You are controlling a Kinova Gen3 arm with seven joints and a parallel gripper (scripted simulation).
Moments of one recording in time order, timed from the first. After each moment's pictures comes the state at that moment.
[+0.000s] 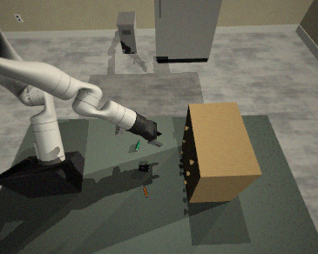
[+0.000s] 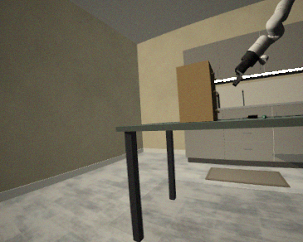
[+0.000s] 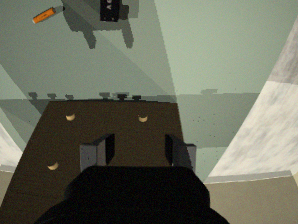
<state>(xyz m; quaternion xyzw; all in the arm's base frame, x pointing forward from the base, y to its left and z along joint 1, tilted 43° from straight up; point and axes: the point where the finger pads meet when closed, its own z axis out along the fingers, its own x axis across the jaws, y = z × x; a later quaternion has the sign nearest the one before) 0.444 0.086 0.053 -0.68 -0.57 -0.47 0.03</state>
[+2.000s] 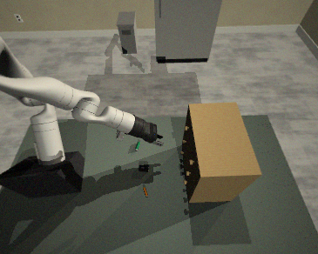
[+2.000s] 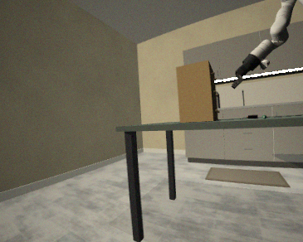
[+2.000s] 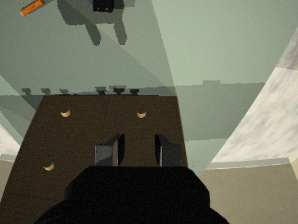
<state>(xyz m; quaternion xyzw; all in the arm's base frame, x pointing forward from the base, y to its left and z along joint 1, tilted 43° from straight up) 0.447 0.097 0.044 -0.68 -0.55 -0.49 0.01</state>
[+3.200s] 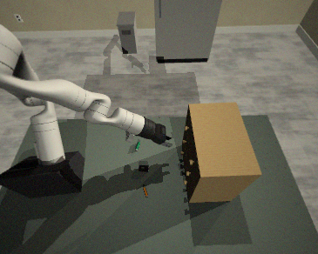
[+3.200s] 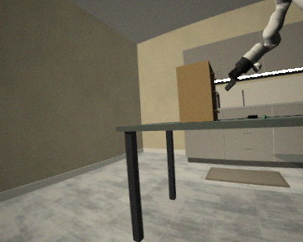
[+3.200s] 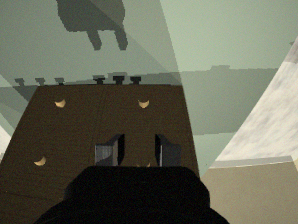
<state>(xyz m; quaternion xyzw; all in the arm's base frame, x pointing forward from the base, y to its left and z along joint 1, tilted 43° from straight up) 0.482 0.106 0.034 -0.68 -0.54 -0.49 0.01</state>
